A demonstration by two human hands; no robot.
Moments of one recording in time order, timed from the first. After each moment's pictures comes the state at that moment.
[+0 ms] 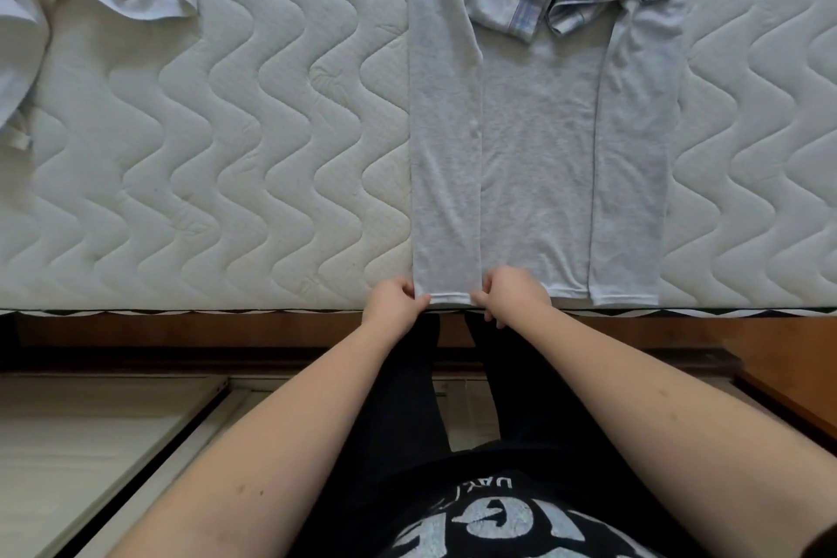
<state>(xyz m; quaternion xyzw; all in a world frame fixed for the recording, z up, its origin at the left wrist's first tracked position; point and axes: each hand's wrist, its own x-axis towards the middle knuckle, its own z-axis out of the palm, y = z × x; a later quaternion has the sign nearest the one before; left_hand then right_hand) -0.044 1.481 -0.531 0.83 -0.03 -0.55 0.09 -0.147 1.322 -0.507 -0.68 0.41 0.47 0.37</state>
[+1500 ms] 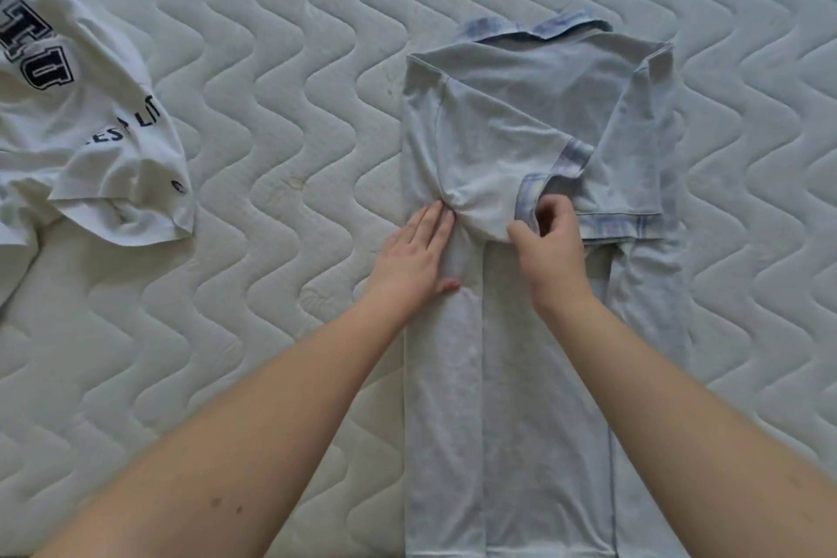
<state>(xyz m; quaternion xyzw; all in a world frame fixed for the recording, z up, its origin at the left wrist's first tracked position) 0.185 1.229 -0.558 0.82 -0.51 -0.25 0.00 0.066 1.097 -0.509 -0.57 0.53 -0.17 0.60</state>
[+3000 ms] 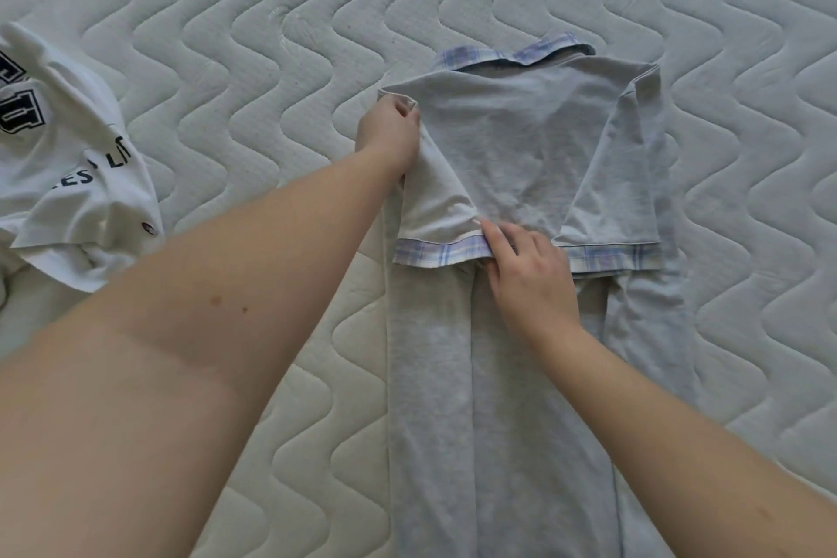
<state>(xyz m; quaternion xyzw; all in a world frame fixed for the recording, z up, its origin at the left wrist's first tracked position) 0.311 1.071 -0.538 0.91 -0.18 -0.28 0.25 0.060 1.081 -0.536 -0.93 0.33 0.01 0.16</state>
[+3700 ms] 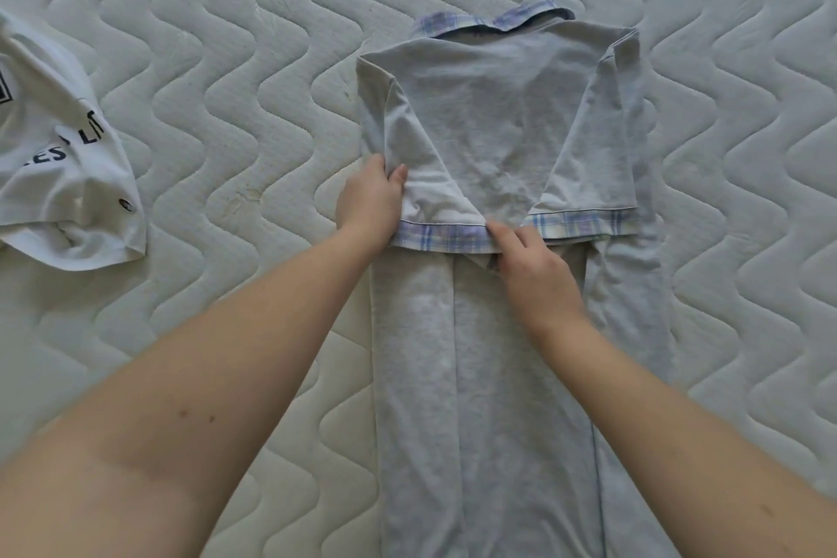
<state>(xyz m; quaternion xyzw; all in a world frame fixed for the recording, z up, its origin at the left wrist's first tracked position) 0.234 1.149 -0.554 0.91 -0.21 -0.28 0.21 0.020 1.088 -0.535 -0.91 0.36 0.02 0.23</state>
